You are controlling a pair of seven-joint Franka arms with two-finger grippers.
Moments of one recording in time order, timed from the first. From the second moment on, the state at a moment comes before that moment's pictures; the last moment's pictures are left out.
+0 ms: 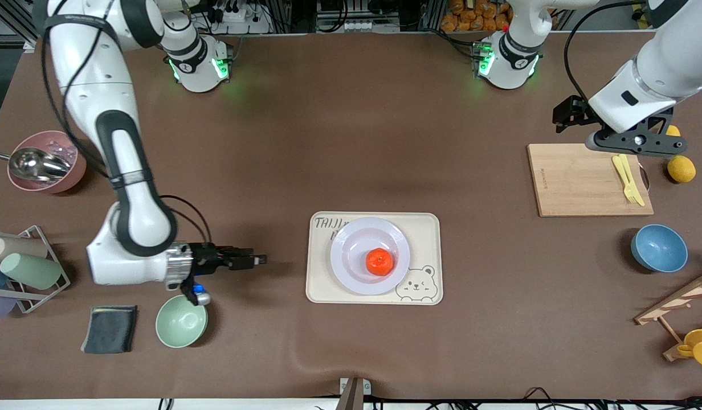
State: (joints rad) left arm -0.11 -0.02 -0.10 -1.63 0.05 1.43 -0.04; right arm 0.13 0.79 -0.05 -1.35 0.90 1.78 -0.01
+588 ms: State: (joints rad) left arm -0.12 -0.03 -0.10 -1.62 0.05 1.42 -0.03; right arm 0.06 0.78 -0.05 -1.21 0.62 1.63 -0.01
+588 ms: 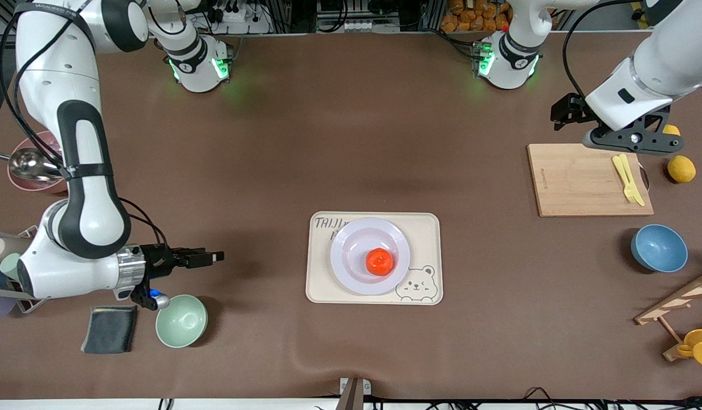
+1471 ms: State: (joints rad) left arm -0.11 -0.02 -0.10 -1.63 0.05 1.41 -0.04; right arm -0.03 0.68 -0.04 -1.08 0.43 1.40 -0.05
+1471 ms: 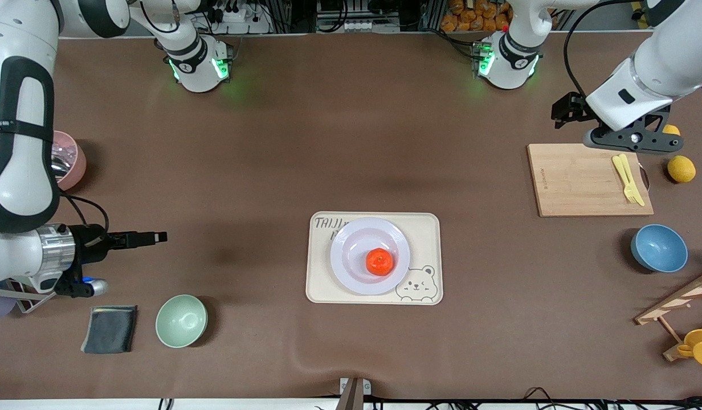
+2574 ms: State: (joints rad) left arm -0.12 -0.02 -0.11 -1.63 0.05 1.41 -0.05; right arm 0.02 0.35 -0.04 -1.23 0.12 1.52 -0.11
